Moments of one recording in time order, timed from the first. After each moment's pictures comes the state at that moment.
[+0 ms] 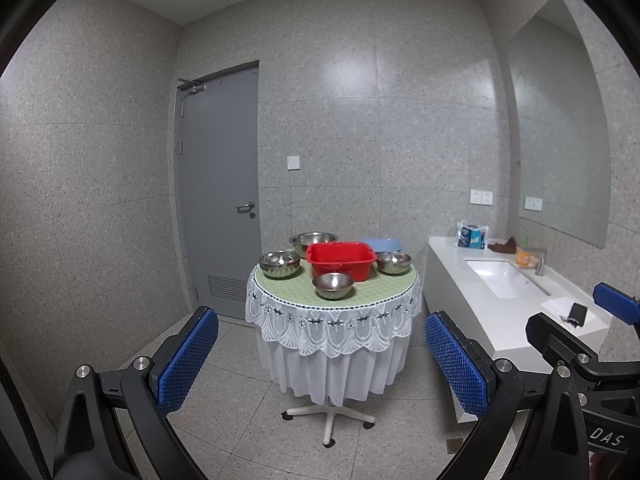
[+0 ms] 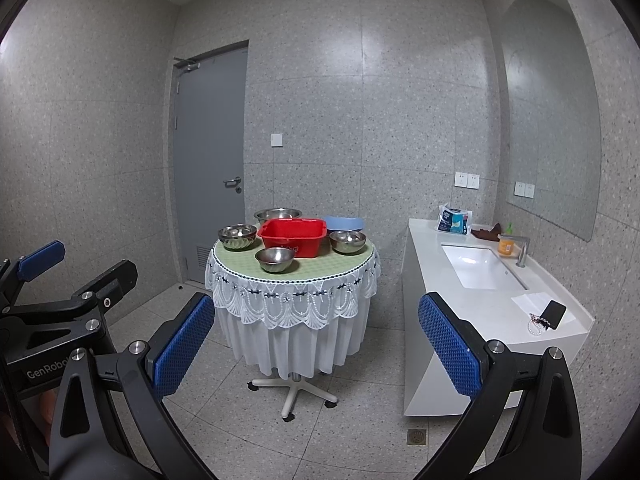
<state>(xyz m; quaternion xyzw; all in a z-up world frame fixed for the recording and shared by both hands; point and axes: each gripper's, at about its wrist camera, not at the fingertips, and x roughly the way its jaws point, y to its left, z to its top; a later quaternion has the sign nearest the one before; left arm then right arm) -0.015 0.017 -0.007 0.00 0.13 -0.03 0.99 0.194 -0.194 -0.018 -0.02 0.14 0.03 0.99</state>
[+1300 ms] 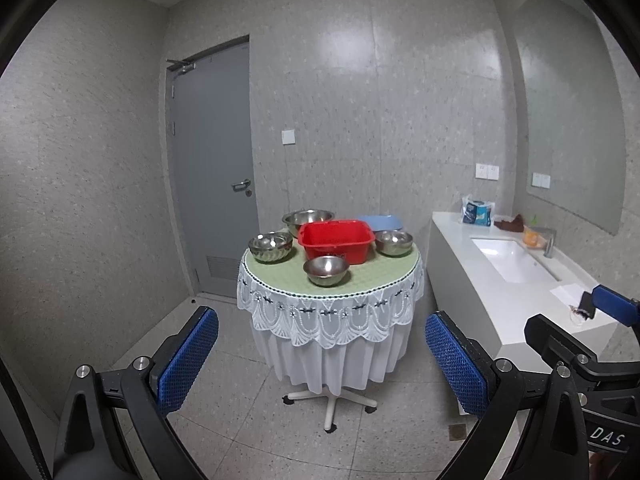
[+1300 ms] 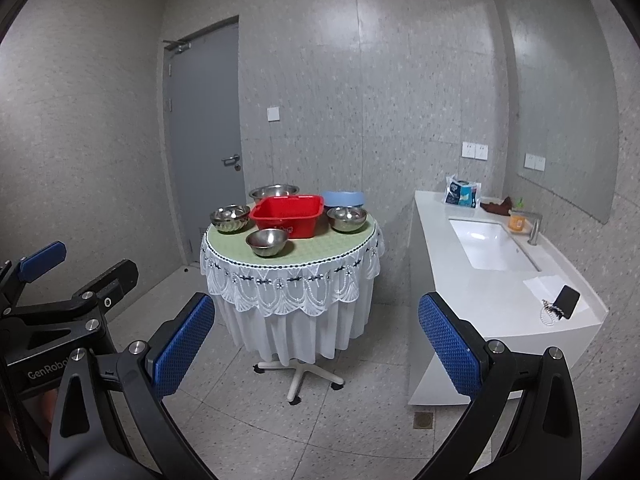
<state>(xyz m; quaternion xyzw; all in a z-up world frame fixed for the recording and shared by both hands) 0.056 -0.008 0.004 0.02 0.18 -0.02 0.98 0.260 -0.220 -0.019 0.00 0.20 0.05 0.98</state>
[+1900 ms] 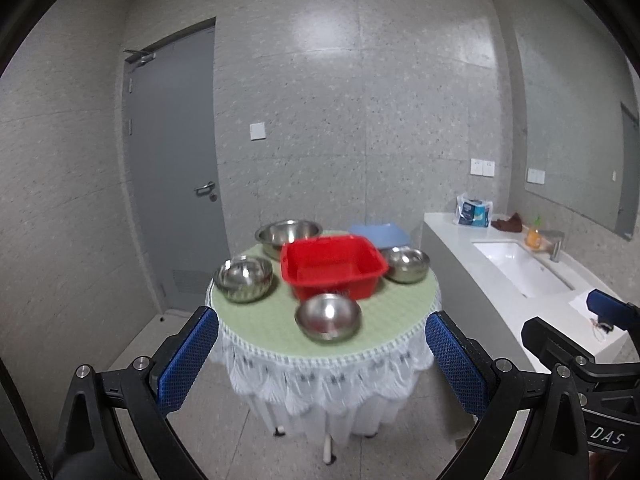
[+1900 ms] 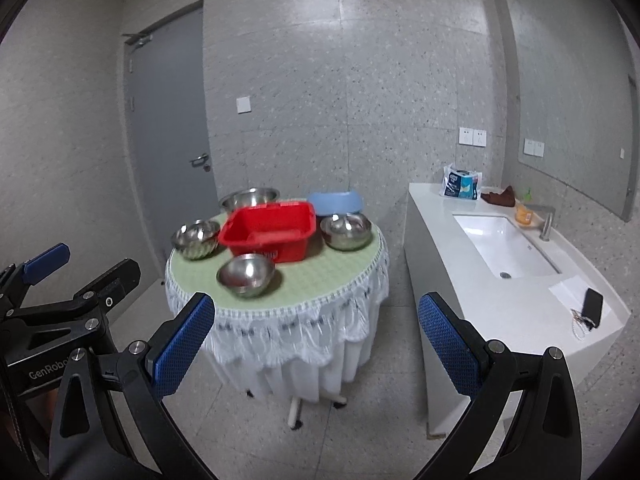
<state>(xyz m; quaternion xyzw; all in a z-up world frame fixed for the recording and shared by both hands) 0.340 0.064 0.018 0.02 0.18 -0.09 0.98 0.452 -0.175 -0.026 0.03 0.21 -0.01 0.98</state>
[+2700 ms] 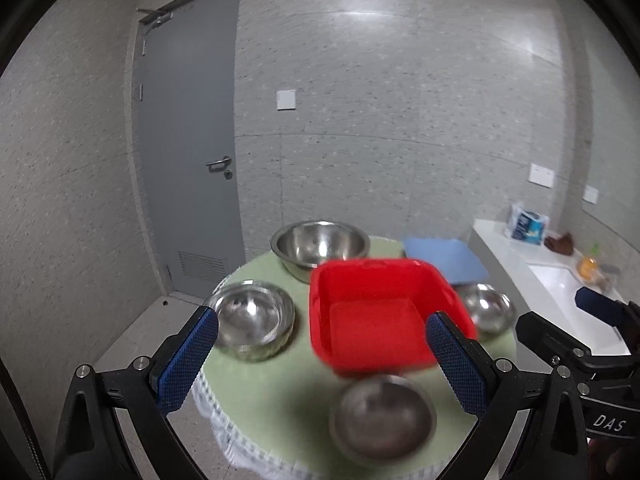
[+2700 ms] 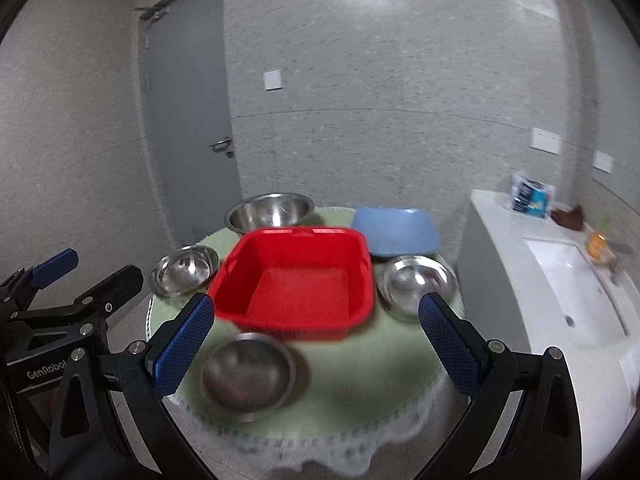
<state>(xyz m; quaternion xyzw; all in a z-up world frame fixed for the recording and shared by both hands) 0.639 0.050 0.008 -0.01 0.22 -0.03 0.97 0.716 -0.162 -0.040 0.01 0.25 0.08 0.97</state>
